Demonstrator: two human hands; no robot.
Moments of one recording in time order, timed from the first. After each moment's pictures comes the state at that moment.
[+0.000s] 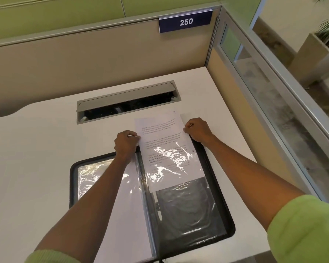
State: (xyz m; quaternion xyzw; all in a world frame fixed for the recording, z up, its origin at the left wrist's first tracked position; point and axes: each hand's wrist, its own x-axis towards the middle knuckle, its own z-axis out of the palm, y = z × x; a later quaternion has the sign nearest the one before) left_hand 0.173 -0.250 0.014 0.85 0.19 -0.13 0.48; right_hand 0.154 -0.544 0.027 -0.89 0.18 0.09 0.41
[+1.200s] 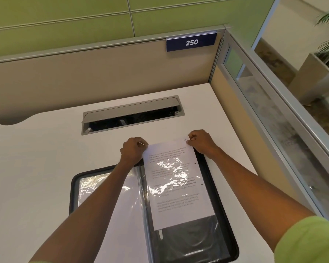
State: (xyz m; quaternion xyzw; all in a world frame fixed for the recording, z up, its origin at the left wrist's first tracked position) left_hand 0.195 -0.261 0.027 0.92 0.02 -0.13 0.38; right_hand 0.166 -0.551 0.034 -0.87 0.15 0.12 0.45
